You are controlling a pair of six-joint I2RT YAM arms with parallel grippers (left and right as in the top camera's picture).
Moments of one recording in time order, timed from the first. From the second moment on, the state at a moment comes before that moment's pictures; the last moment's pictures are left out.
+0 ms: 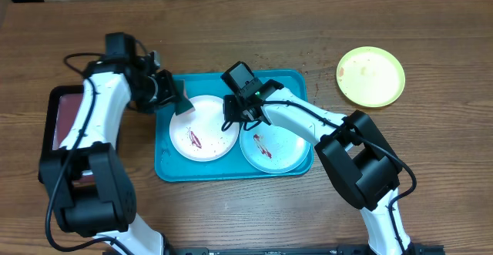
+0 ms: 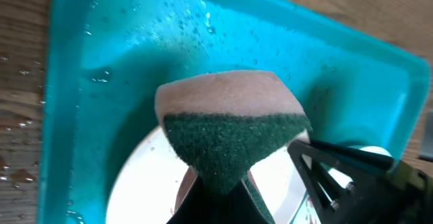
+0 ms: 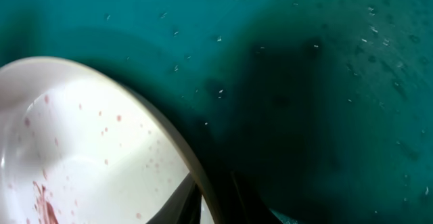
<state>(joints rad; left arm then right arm) 0.10 1.83 1.36 -0.87 0.38 -0.26 0.71 2.19 1.55 -0.50 -0.10 0.68</state>
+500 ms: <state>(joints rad) -0.08 1.84 1.36 -0.88 0.21 -0.55 0.71 2.19 1.55 -0.50 -0.09 0.90</state>
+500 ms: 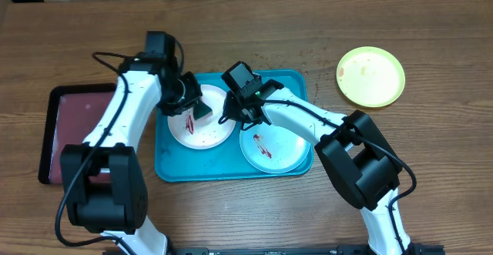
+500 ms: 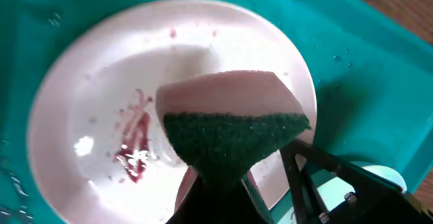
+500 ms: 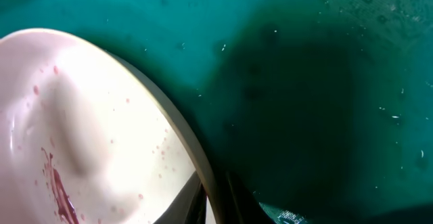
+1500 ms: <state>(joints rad) -0.12 2.03 1.40 -0.95 0.08 -0.39 0.71 2.19 1.55 -0.51 -0.10 0.87</state>
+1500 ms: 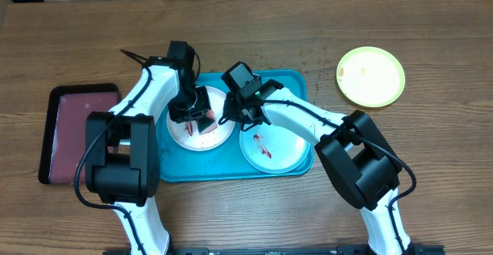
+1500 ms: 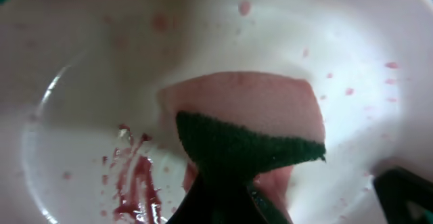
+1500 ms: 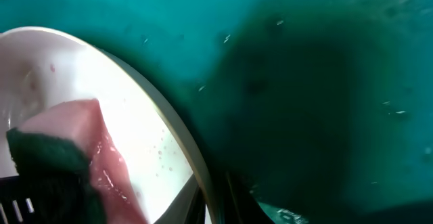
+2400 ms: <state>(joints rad) -0.11 2.10 1.71 -1.06 0.15 -0.38 0.72 2.19 1.55 -0.51 -0.12 0.86</state>
